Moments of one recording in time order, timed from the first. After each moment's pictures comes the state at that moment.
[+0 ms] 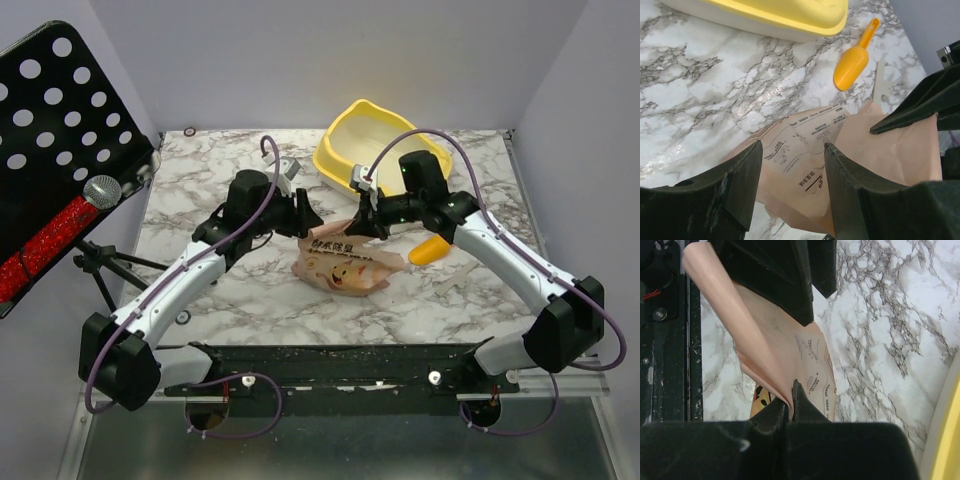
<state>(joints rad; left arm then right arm) -0.46 1.25 0.98 -0.17 0.40 -0.40 0.53 1.44 1.25 -0.44 -0.80 -0.47</state>
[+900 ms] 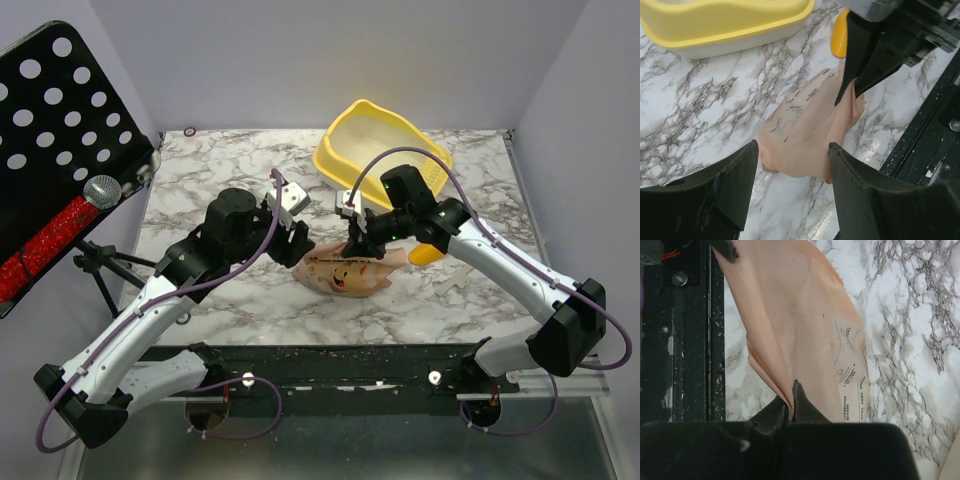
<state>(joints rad) -0.68 0.97 1.10 -0.53 0.22 0.03 0.67 1.40 1.25 -0.62 -0.69 -0.55</state>
